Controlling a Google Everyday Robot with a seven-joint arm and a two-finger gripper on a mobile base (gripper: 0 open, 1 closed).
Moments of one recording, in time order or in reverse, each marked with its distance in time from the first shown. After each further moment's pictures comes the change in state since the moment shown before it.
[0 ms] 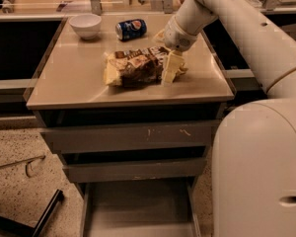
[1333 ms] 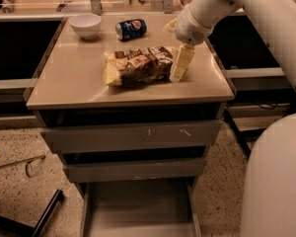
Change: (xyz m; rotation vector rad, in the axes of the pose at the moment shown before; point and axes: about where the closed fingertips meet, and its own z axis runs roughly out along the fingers) arm 0.004 0.016 -0.053 0.104 0.015 0.026
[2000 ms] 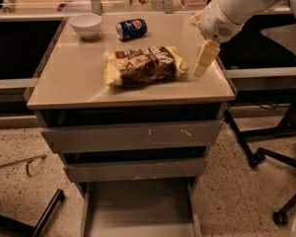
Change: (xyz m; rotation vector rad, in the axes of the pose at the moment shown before) arm 0.028 0.023 -0.060 0.098 0.035 0.075
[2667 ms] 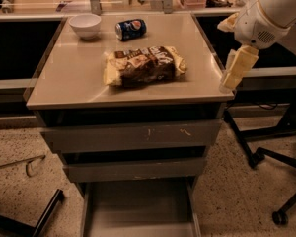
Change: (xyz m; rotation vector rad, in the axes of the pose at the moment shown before) arm 0.035 0.063 -0.071 0.018 0.104 0.095
